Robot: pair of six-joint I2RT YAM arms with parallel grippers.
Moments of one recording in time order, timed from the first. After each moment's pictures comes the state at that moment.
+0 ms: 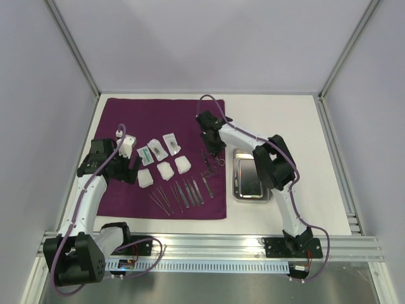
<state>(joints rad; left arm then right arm) 0.11 1.03 0.76 -0.69 0.18 0.39 0.65 2.25 1.80 -0.77 0.15 0.23</state>
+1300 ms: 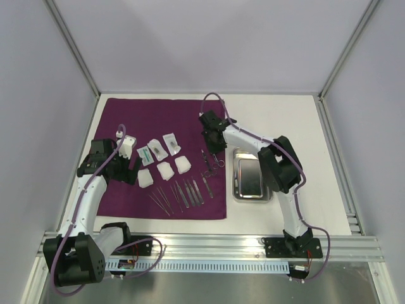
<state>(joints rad) 0.11 1.03 0.76 -0.70 0.18 0.39 0.65 2.15 1.70 -0.66 0.11 0.31</state>
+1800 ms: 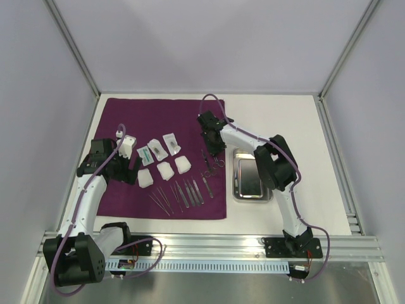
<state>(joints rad) 0.11 1.03 0.76 -0.71 0.19 0.39 0.65 2.23 1.76 -0.73 0.14 0.29</state>
